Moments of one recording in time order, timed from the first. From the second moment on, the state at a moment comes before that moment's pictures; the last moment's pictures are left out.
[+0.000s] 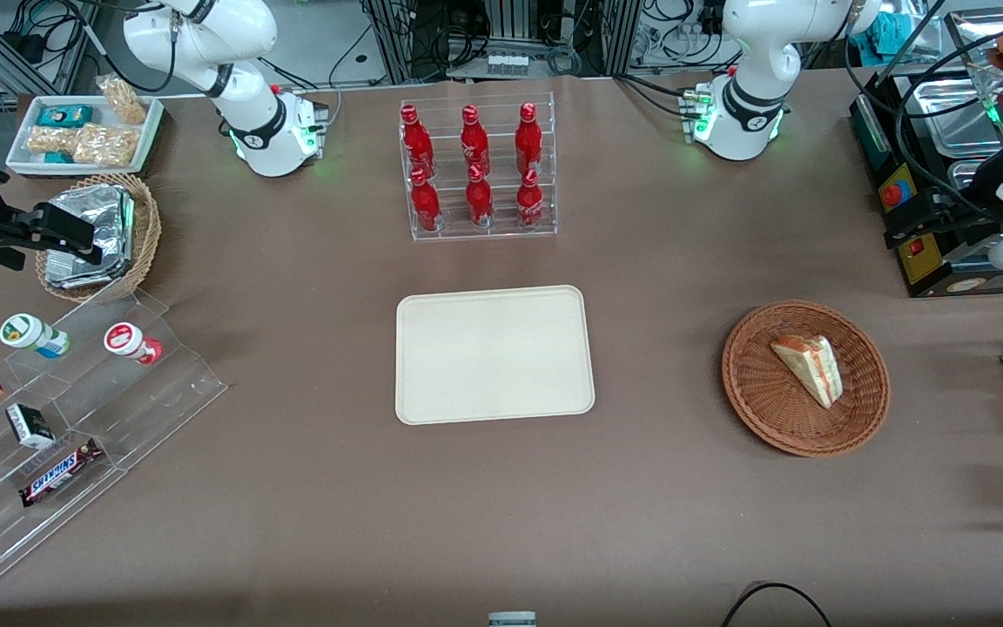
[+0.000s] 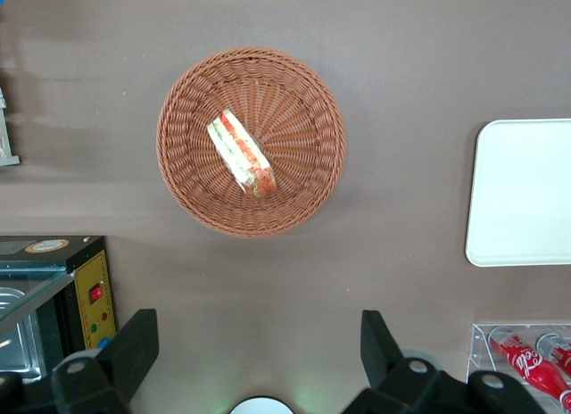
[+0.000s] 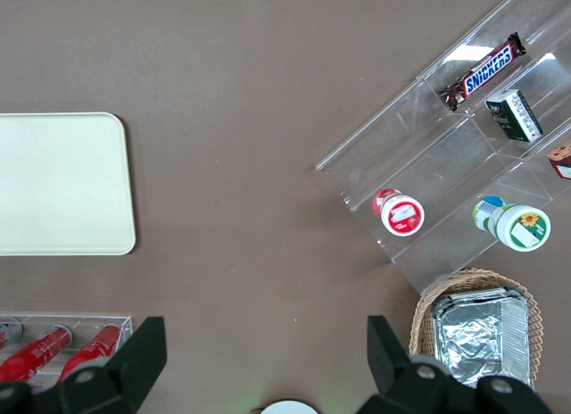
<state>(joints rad) 0.01 0.01 -0.05 -1.53 -0.01 1.46 -0.07</state>
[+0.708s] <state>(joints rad) 0.01 0.02 -0.05 -1.53 -0.01 1.50 -0.07</state>
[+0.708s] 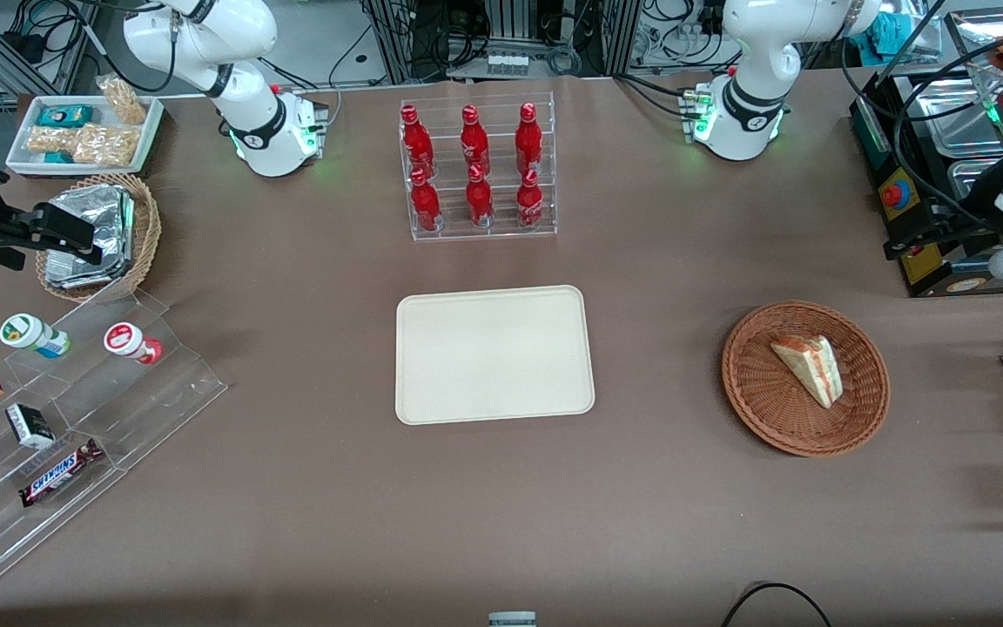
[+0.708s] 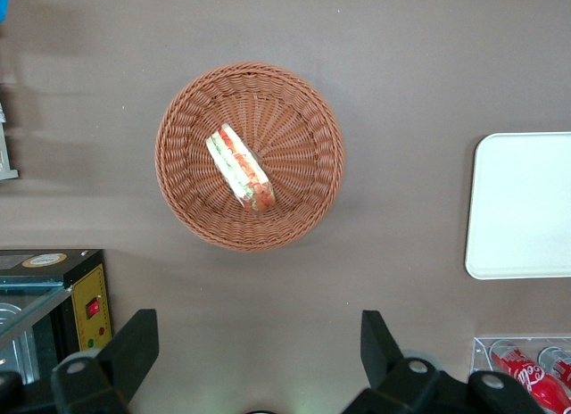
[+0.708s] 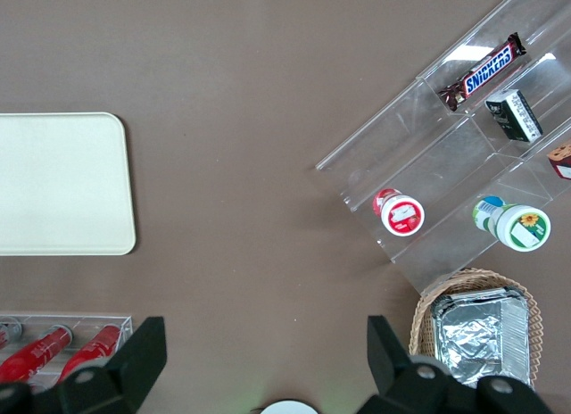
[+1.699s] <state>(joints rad) 0.02 0.08 -0.03 -1.99 0.04 1.99 -0.07</state>
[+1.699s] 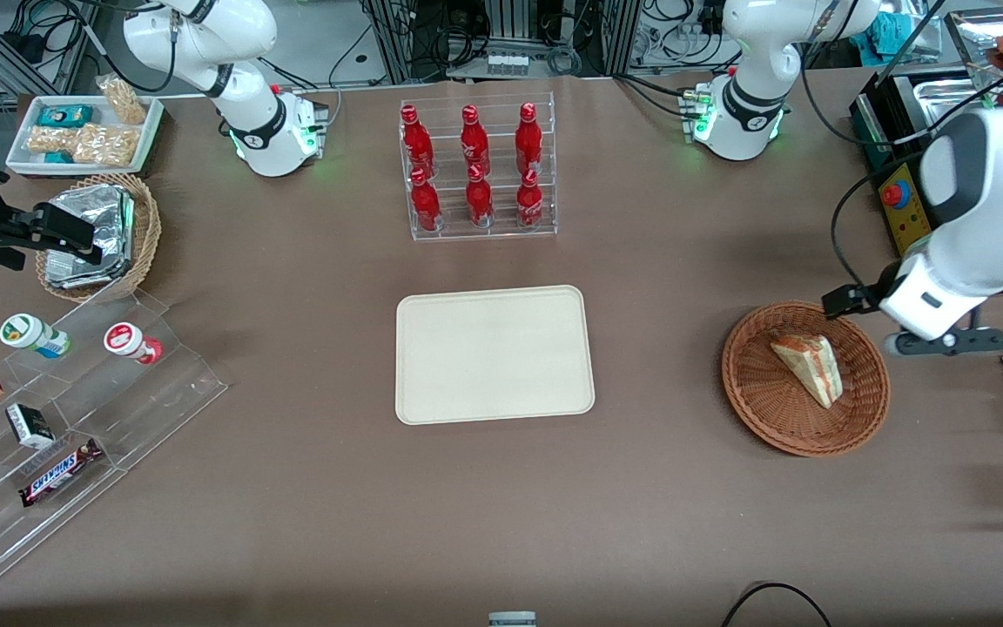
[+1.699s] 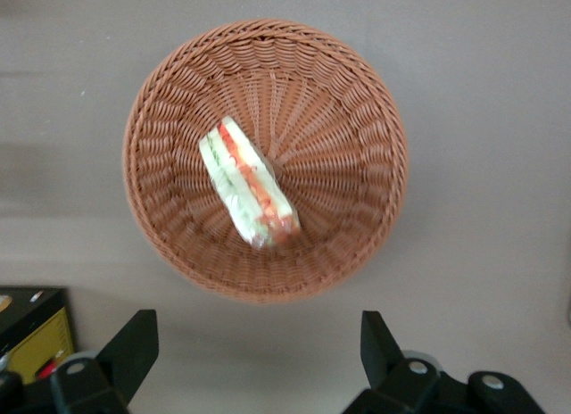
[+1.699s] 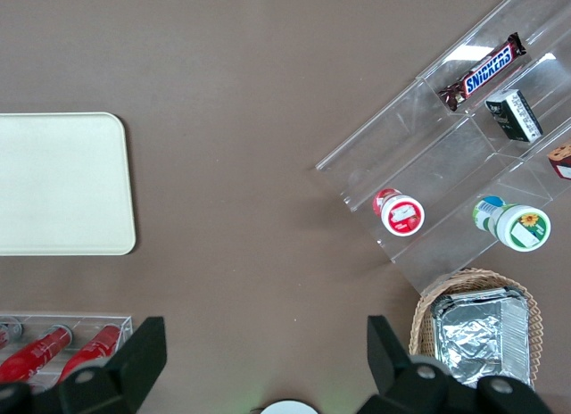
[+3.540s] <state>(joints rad) -0.06 0.27 -0.06 -1.94 -0.03 2.08 -0.47</state>
